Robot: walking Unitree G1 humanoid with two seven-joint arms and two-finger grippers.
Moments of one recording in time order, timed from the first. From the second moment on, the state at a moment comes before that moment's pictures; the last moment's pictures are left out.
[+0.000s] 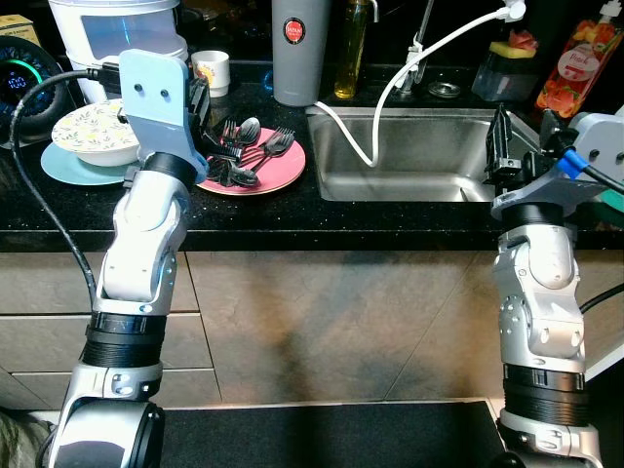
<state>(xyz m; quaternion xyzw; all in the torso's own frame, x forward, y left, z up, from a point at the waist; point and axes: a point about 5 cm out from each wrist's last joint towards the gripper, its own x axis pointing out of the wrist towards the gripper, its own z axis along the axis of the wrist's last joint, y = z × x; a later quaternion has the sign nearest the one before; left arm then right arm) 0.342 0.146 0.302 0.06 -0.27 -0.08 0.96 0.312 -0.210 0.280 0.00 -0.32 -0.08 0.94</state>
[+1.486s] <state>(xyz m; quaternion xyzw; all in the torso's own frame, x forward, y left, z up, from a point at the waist) 0.349 0.135 0.294 0.07 -0.27 -0.07 0.96 0.312 -0.210 0.270 0.01 -0.30 -0.09 0.95</state>
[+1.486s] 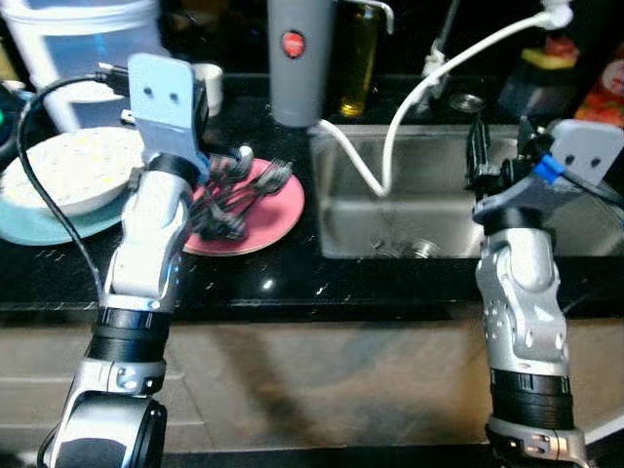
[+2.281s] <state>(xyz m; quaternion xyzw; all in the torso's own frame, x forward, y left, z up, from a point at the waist) 0.348 0.132 0.294 0.07 -0.26 -0.08 0.96 0.312 -0.209 0.270 0.01 -0.30 -0.08 0.95</state>
